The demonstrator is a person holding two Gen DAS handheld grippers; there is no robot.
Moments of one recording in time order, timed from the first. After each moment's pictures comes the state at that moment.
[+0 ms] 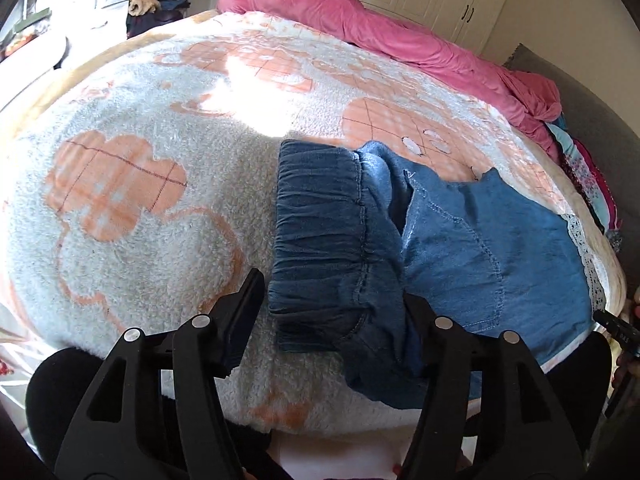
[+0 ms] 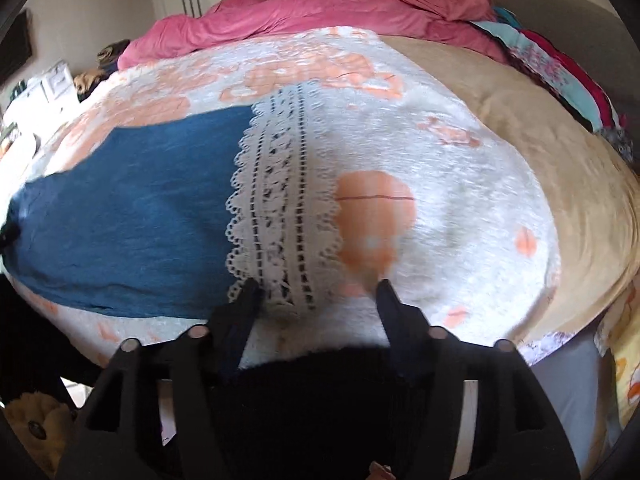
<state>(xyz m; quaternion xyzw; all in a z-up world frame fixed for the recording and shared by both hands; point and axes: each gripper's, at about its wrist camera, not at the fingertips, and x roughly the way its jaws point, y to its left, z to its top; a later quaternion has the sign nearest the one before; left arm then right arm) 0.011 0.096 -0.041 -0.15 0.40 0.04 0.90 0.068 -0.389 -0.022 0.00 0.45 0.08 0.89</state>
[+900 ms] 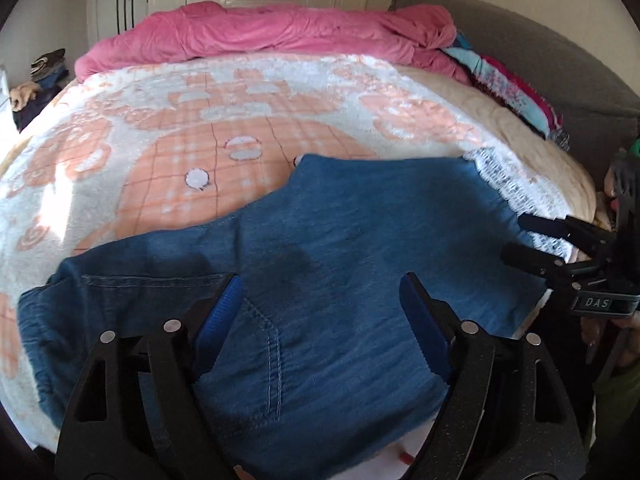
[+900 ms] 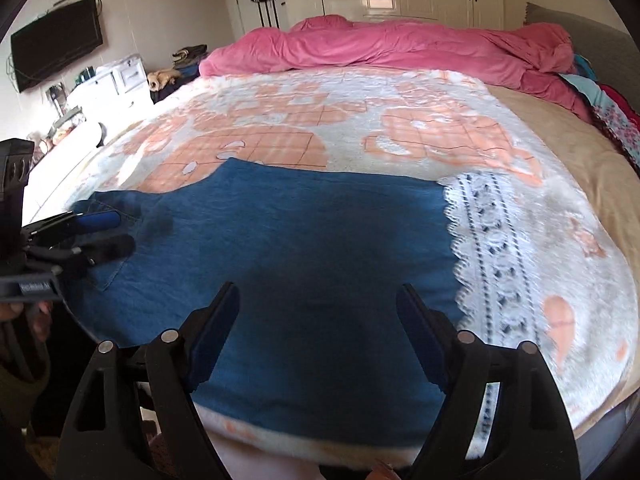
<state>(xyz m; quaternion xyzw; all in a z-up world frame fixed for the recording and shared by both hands) 0.082 -0.062 -0.021 -0.01 0.41 -0.12 0.90 0.107 -0.255 0.004 -0.03 0.41 0.20 0.89</state>
